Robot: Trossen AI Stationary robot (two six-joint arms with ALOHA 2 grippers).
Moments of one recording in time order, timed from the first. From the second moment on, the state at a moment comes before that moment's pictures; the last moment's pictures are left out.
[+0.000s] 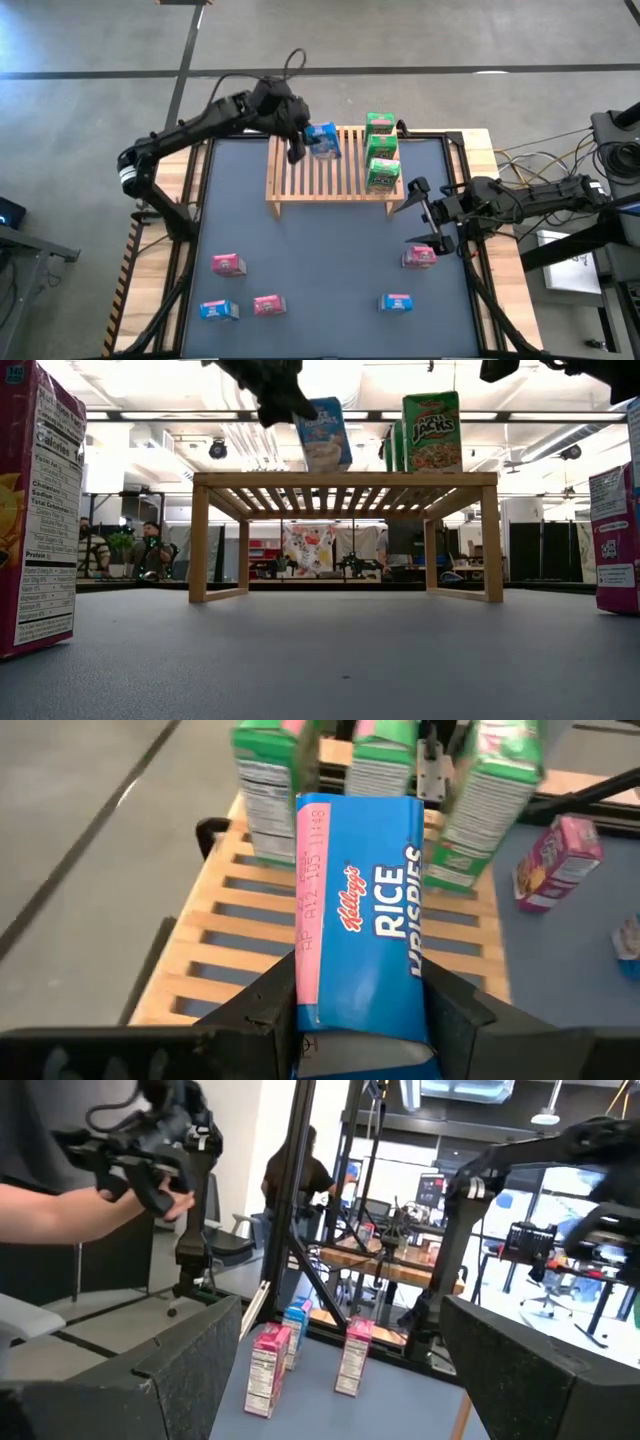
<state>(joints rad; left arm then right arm) 0.49 1.60 1.64 -0.68 0.27 0.18 0.07 0.65 0.39 0.45 -0.31 -0.14</state>
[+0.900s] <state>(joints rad) 0.59 1.70 1.64 -0.59 0.31 0.39 0.07 0.74 0.39 0.49 -0.25 -0.18</state>
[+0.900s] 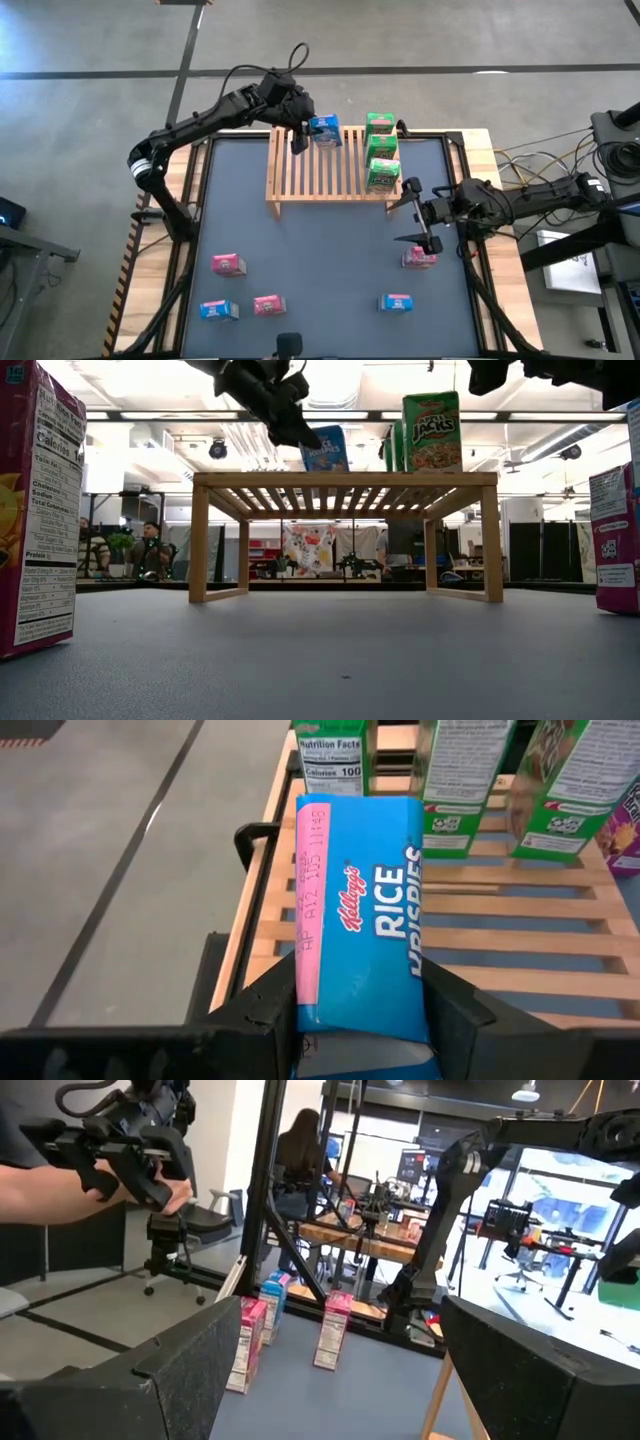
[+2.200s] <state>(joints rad) 0.59 1.69 1.64 -0.56 0.25 0.40 0.07 0.74 0.39 0.49 -0.25 -0.17</state>
